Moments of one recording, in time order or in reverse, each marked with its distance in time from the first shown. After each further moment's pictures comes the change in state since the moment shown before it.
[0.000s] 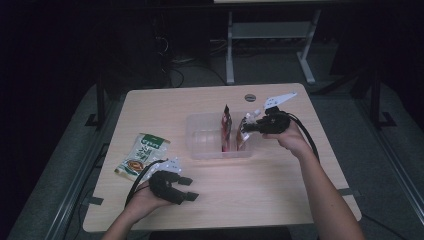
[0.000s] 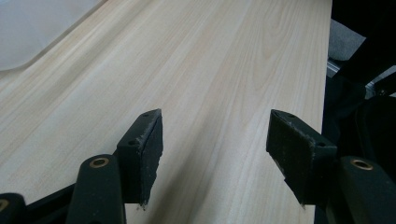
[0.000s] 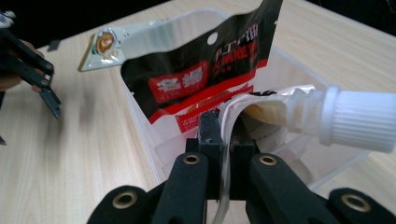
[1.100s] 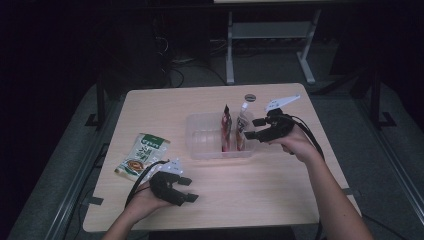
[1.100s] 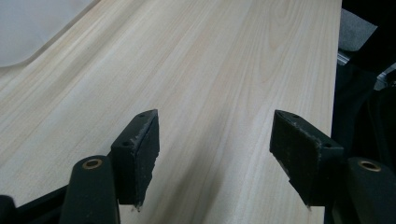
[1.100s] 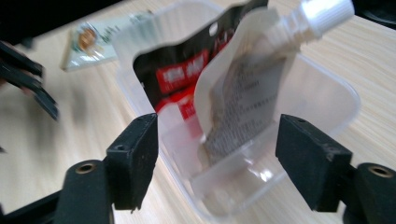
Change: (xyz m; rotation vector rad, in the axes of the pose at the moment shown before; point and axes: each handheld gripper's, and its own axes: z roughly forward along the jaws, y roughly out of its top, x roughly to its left) left arm -0.001 0.000 0.003 0.026 0.024 0.017; right arm 0.025 0.001 -0.015 0.044 -0.112 0.062
